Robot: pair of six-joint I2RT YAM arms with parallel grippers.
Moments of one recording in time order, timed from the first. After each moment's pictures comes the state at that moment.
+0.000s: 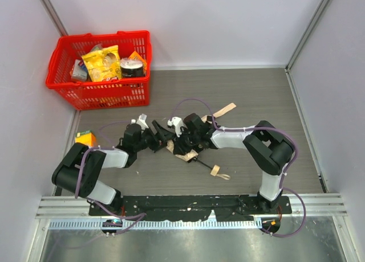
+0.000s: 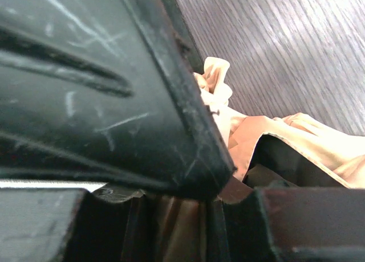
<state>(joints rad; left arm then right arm) -0.40 1.47 0.36 0.67 0.41 -1.10 0.82 1.85 0.98 0.07 -0.43 -0.02</state>
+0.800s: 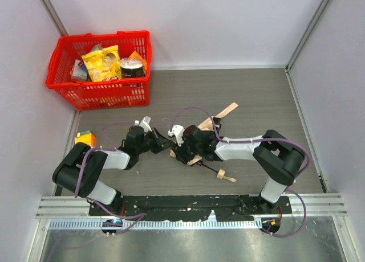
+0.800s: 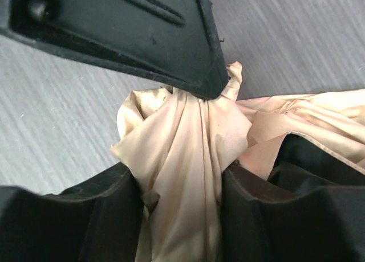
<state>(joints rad) -0.44 1.50 0.35 0.68 0.40 -1.01 0.93 1.72 0.86 0.09 -0.13 -0.02</state>
